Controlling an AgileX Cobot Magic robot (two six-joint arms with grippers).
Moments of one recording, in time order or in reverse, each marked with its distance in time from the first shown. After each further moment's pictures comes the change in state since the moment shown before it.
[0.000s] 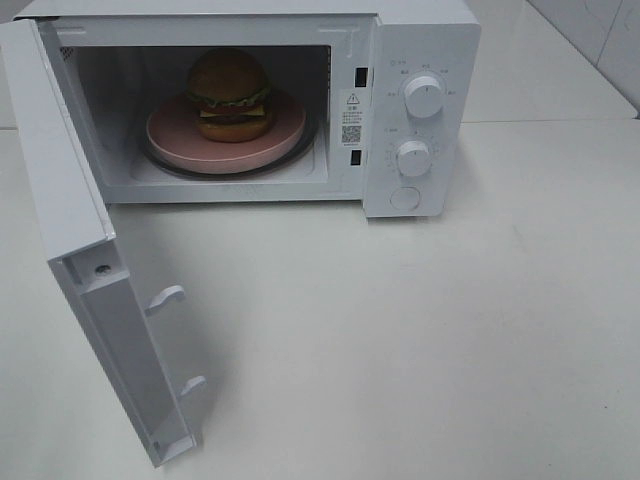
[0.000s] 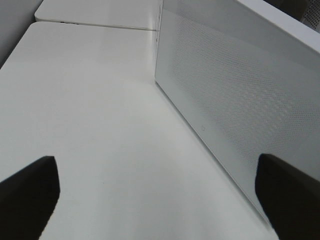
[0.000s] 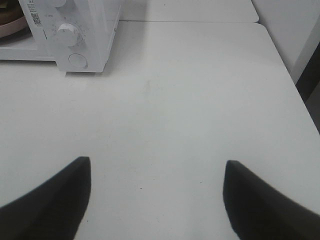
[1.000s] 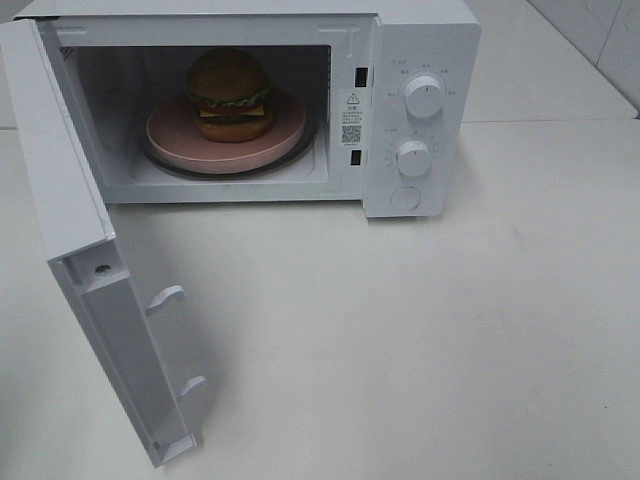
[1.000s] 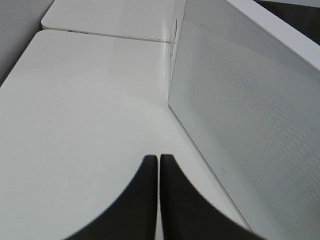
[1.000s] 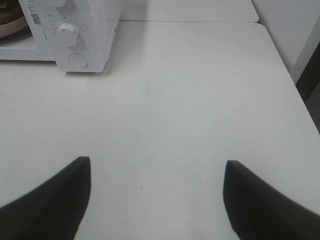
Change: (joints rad) left arm 0.000 0.369 0.061 0.017 -0.410 -0.007; right arm 0.000 0.000 0.000 0.000 0.000 0.000
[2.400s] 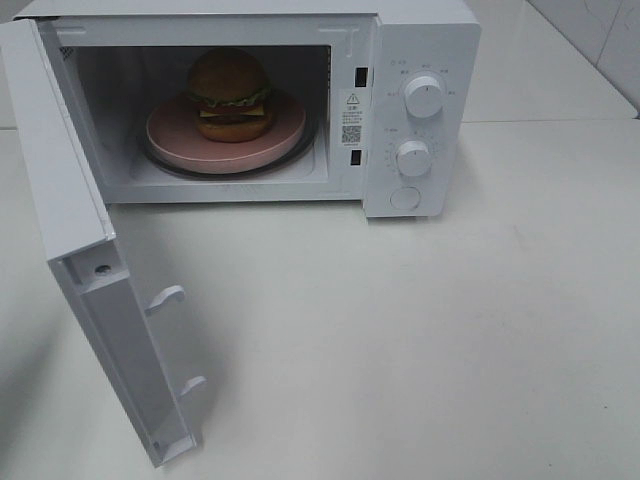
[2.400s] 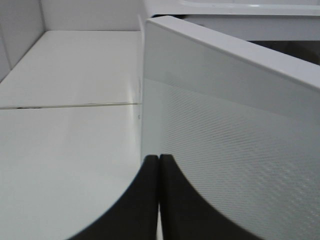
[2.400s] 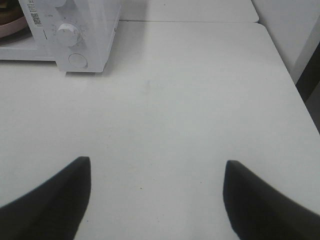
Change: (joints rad) left arm -0.042 0.567 0.280 0.463 -1.140 -0.332; right arm 0.000 0.000 0.000 0.000 0.000 0.000
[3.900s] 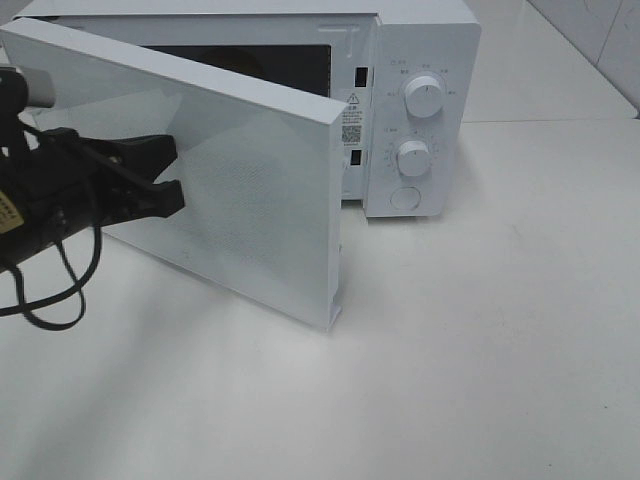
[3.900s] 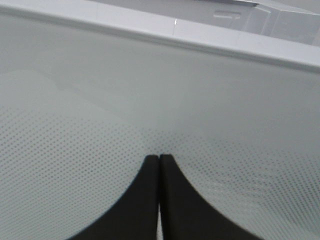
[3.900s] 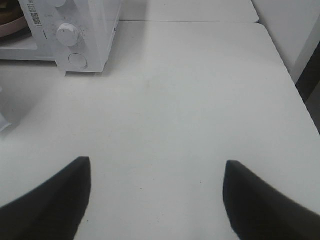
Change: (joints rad) left arm -0.496 0.713 -0.309 -0.264 -0.413 0.100; right arm 0.000 0.000 0.000 0.000 0.000 0.000
